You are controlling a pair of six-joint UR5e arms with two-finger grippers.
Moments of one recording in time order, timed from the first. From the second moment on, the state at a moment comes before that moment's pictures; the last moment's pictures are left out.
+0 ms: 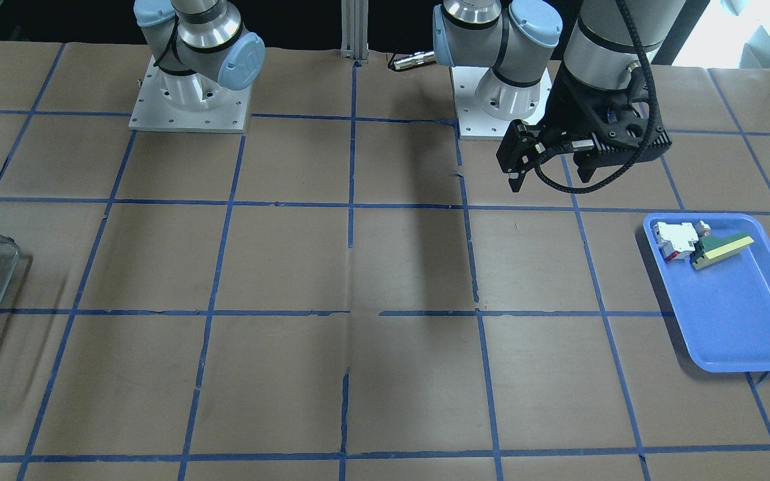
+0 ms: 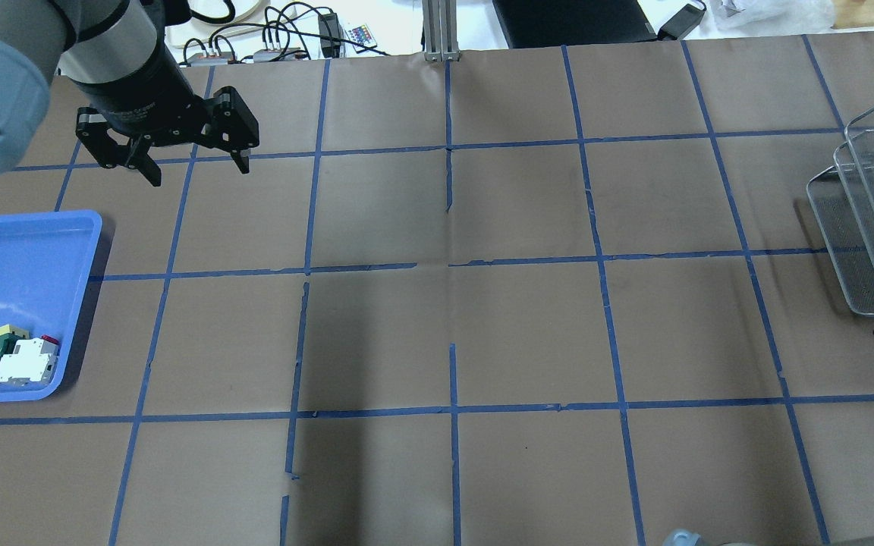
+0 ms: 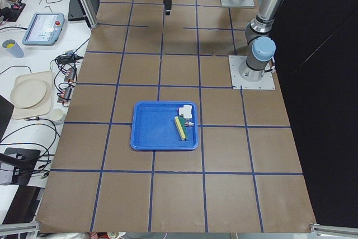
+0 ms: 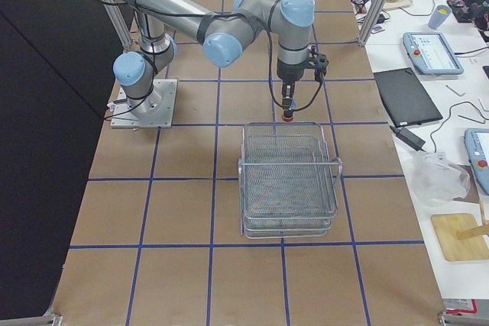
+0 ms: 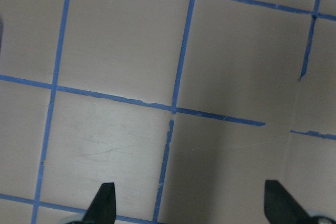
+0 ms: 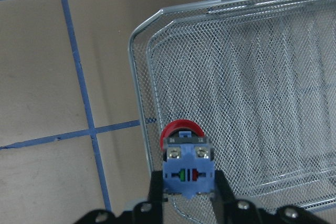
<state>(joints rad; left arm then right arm) -1.57 -1.59 -1.53 -1.56 1.63 -0.14 0.98 -1.38 1.49 -1.78 -1.63 -0.44</state>
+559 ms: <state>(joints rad) -1.55 -1.65 -1.41 -1.66 1.63 -0.09 0.93 -1.34 1.50 -1.79 -1.64 -0.46</state>
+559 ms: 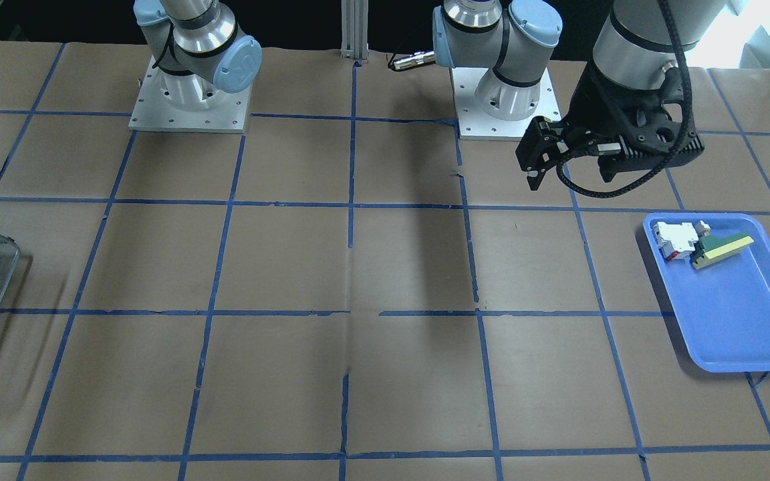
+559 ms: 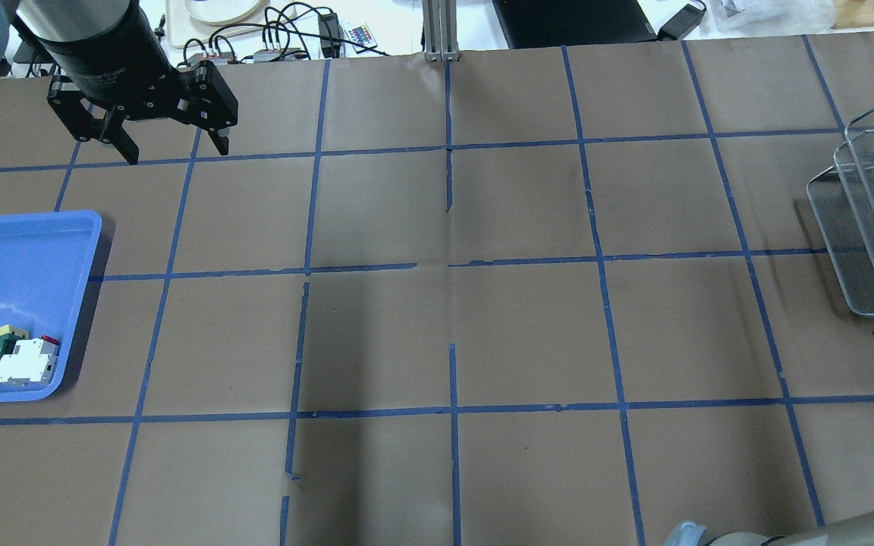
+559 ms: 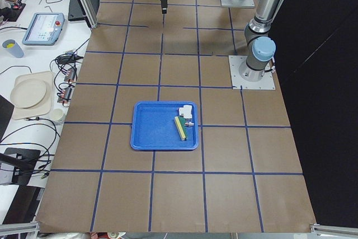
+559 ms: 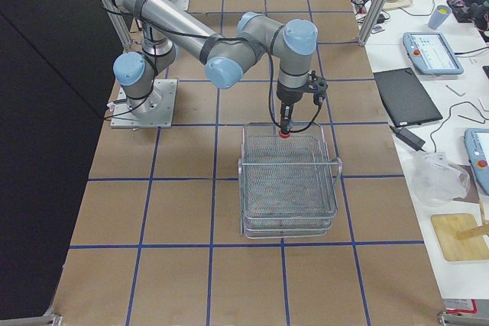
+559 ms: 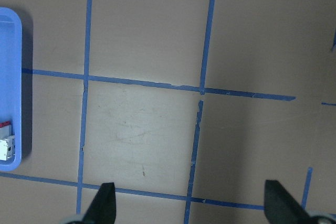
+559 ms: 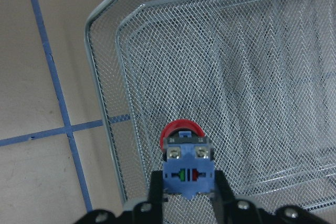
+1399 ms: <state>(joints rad) -1.55 -1.69 -1.34 -1.71 1.63 -0.09 0.93 -1.34 1.50 -1.79 -1.65 -0.48</state>
